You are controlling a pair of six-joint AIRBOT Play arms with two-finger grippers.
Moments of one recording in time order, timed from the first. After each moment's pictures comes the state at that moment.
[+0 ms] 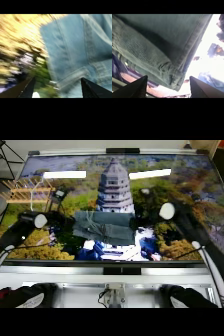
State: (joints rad) left arm -0.25 -1.14 0.91 1.55 -0.76 -1.39; right arm 0.32 -1.18 1.10 -1.26 1.11 1.53
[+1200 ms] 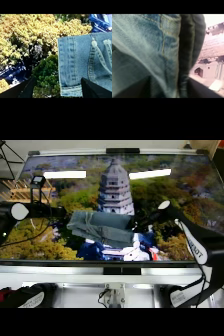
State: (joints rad) left arm -0.17 -1.08 1.02 1.46 -0.90 -1.49; right arm 0.11 -1.75 1.16 -0.76 1.23 1.36
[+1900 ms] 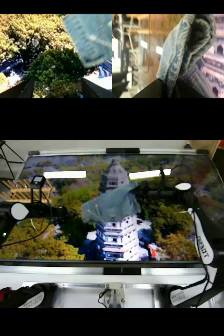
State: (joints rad) left arm -0.17 -1.08 1.02 1.44 -0.90 -1.49; right arm -0.02 -1.72 1.44 -0.29 1.08 1.15
